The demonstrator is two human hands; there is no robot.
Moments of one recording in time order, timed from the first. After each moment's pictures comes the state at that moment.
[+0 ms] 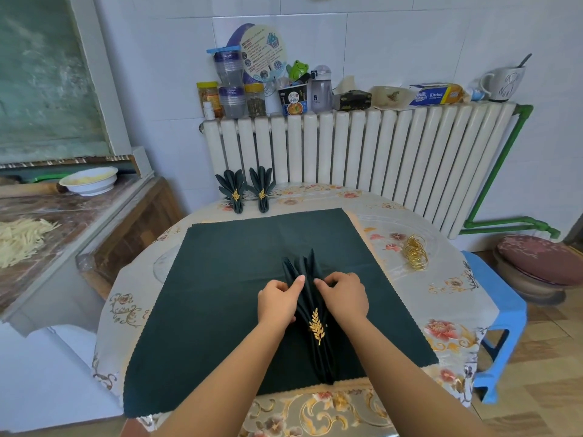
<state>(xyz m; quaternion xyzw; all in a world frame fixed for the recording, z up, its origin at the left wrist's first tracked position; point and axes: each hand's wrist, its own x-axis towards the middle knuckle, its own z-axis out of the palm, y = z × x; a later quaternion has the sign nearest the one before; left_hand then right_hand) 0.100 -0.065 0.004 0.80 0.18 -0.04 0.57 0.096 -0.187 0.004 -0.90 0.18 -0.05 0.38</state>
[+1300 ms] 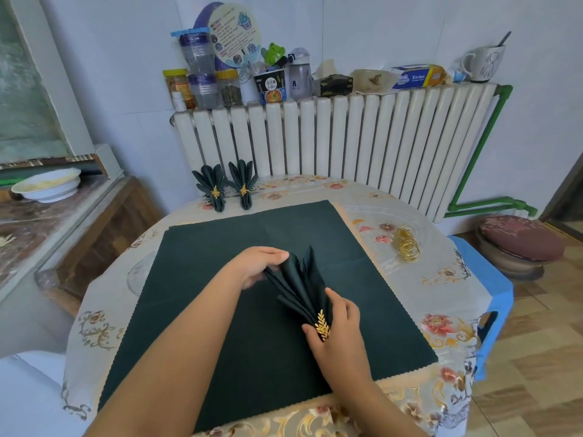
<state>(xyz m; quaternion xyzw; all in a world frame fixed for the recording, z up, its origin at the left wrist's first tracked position) 0.204 -0.035 0.023 0.78 0.01 -0.24 0.57 0.026 -0.173 -0.014 -0.89 0.10 -0.11 0.43</state>
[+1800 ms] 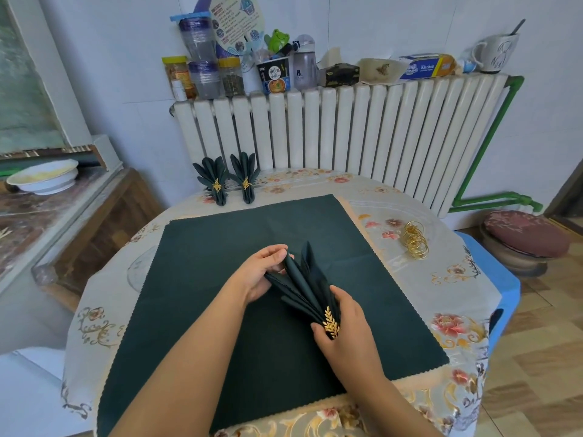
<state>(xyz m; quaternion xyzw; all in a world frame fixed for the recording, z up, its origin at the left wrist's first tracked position) 0.192 -0.034 -0.005 0.58 -0.01 -0.22 0.79 0.034 -0.180 -0.016 -0.90 0.08 -0.10 0.43</state>
